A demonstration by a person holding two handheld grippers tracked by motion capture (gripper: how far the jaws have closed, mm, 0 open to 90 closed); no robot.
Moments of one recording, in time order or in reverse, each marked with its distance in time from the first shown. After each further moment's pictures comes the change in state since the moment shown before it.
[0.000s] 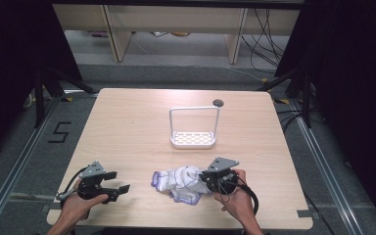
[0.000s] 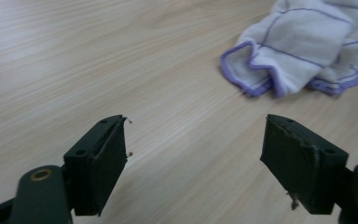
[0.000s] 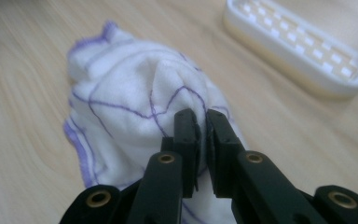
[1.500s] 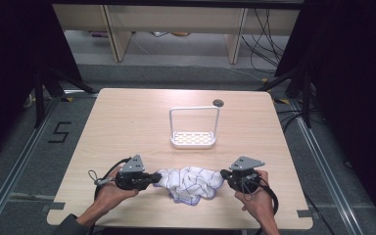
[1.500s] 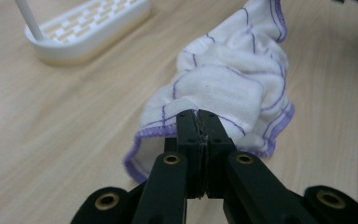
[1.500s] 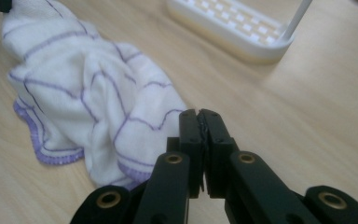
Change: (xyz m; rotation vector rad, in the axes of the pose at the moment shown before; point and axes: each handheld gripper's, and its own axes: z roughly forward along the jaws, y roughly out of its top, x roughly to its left) left arm -0.053 0.058 0.054 0.009 -0.183 0.251; right arm -0.036 -0.027 -0.035 -0.024 -0.063 0.085
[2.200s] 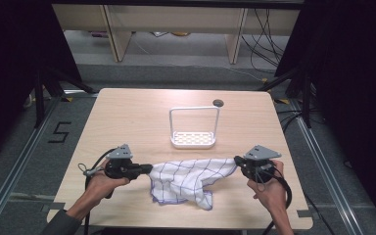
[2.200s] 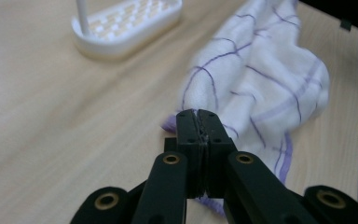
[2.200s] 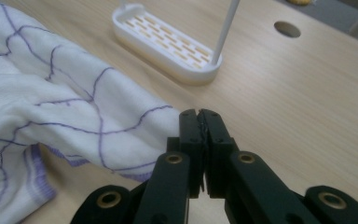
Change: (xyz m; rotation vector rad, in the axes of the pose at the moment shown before) left arm 0.032 -0.005 -0.005 0.011 -0.010 -0.135; right arm -0.035 0.012 -0.020 -0.076 -0.133 -0.044
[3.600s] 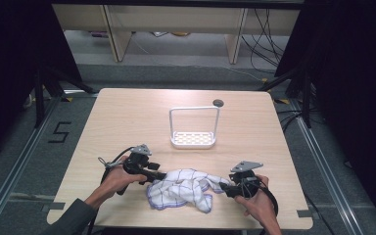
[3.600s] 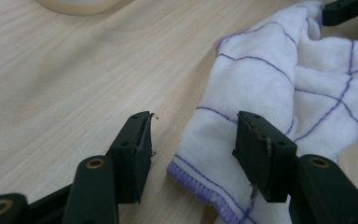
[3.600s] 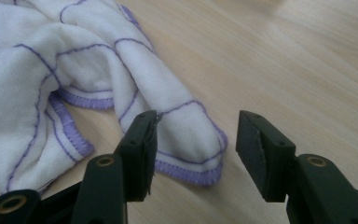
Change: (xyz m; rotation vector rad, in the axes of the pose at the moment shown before) left arm 0.010 0.010 0.050 0.171 -0.041 -0.025; right arm 0.033 -0.040 0.039 0.201 0.134 0.134
